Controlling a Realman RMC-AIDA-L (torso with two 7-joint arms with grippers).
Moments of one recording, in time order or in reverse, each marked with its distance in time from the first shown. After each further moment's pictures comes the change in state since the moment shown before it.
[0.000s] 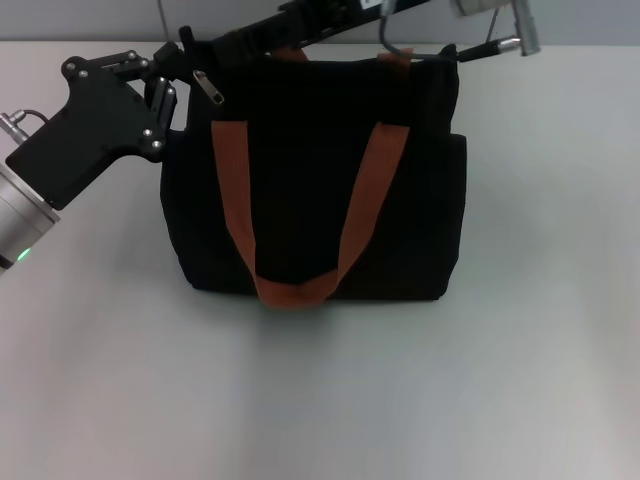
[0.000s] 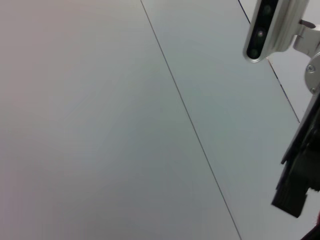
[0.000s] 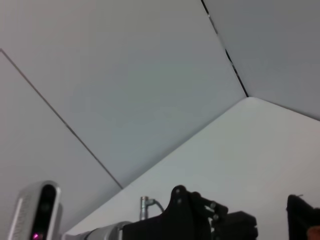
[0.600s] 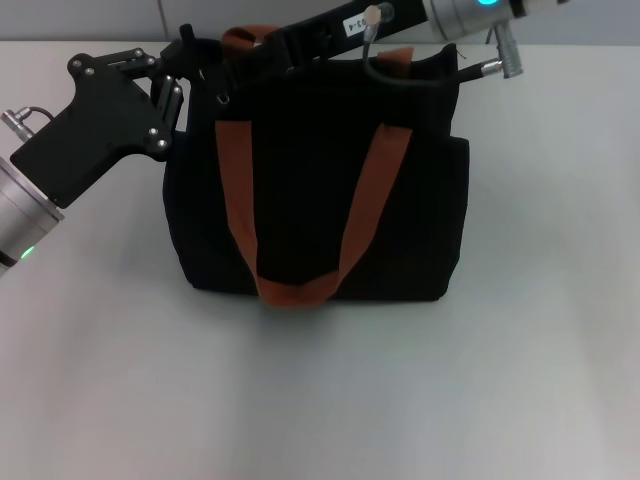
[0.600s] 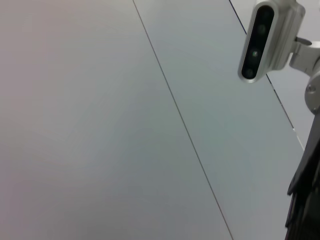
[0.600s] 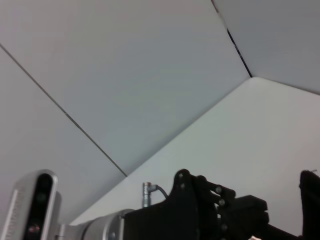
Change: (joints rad) left arm -0.007 0.000 0.009 -0.001 0.001 0.011 -0.003; right arm 0.020 0.012 -0.032 0.056 -0.004 0.024 0.023
